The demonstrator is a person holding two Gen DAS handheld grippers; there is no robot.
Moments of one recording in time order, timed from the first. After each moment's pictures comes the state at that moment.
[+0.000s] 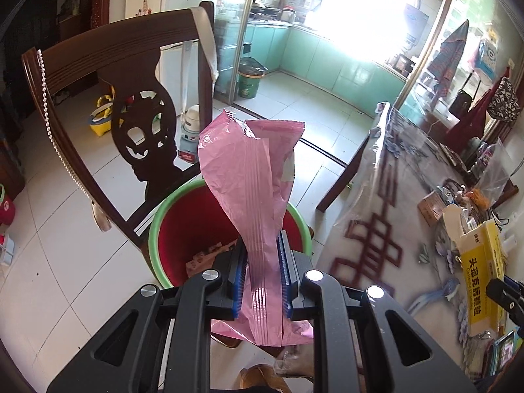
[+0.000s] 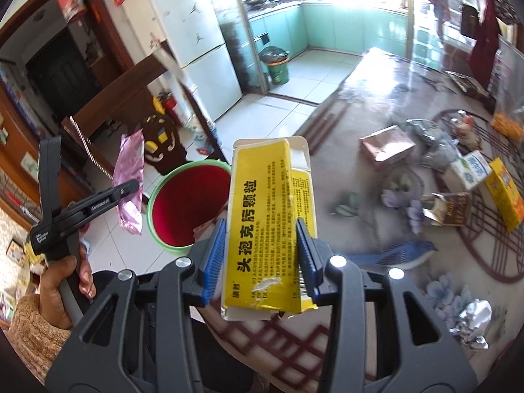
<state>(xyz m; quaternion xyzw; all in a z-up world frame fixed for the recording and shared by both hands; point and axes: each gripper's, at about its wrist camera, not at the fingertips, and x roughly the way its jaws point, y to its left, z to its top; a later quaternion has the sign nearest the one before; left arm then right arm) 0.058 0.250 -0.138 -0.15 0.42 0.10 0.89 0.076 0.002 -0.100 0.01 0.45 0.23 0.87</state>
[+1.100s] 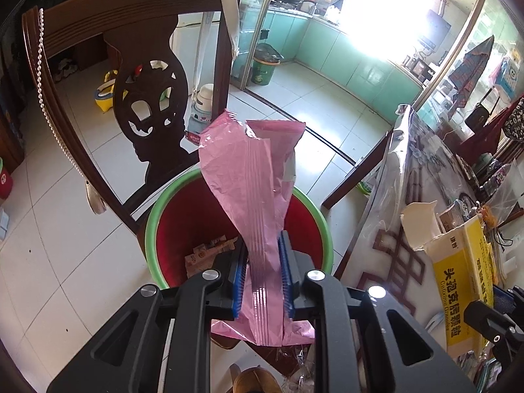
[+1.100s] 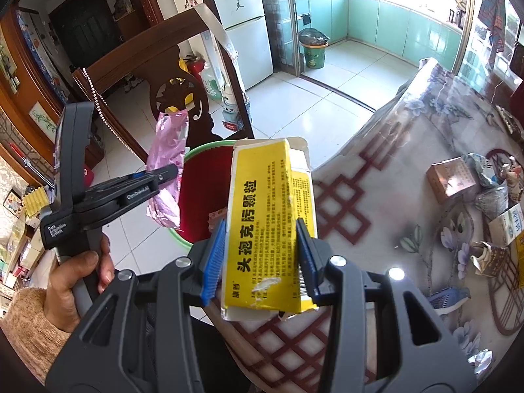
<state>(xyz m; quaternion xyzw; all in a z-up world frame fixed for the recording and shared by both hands) 0.083 0.277 -0.175 -0.20 0.44 0.12 0.87 0.105 0.093 -0.122 -0.06 0.47 0.28 0.83</state>
